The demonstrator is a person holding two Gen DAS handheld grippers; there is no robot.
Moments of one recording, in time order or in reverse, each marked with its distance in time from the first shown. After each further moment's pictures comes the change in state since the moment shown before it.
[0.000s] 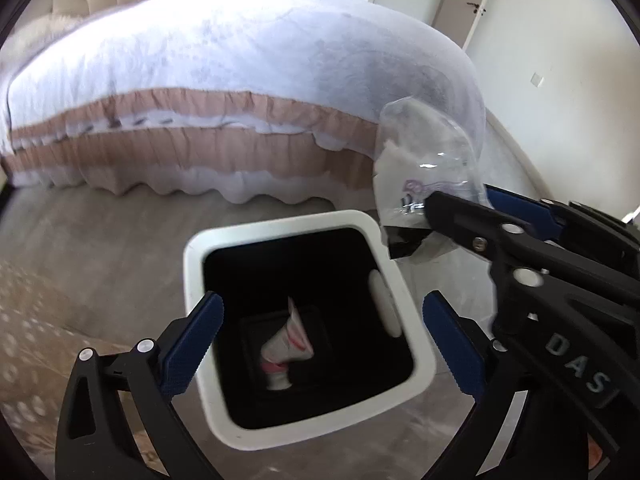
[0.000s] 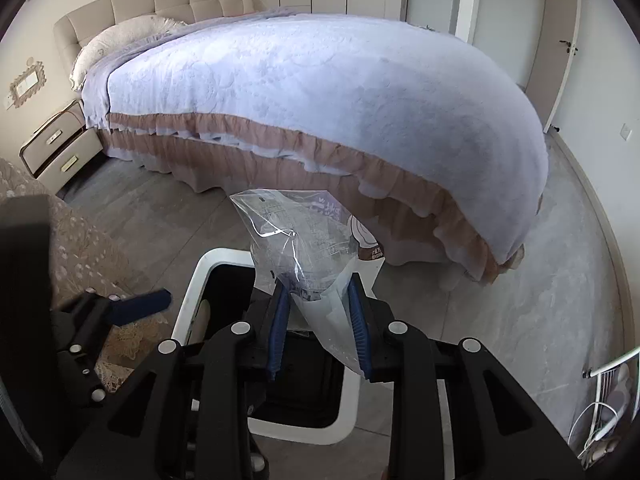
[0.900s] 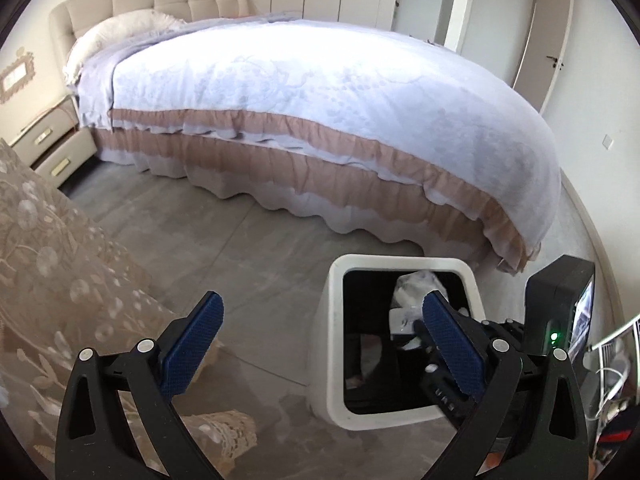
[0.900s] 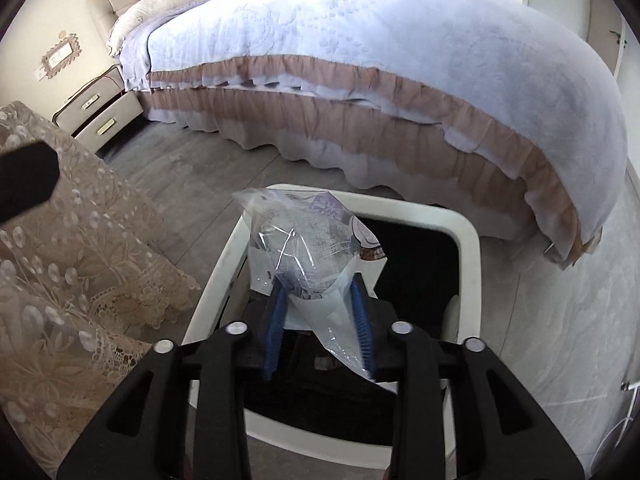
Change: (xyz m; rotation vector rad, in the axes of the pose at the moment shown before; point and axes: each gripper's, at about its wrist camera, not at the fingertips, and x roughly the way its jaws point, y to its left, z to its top) left arm -0.072 0.068 -0.009 -0.200 -0.134 0.257; right arm 0.072 0.046 -0.046 -0.058 0.080 0.173
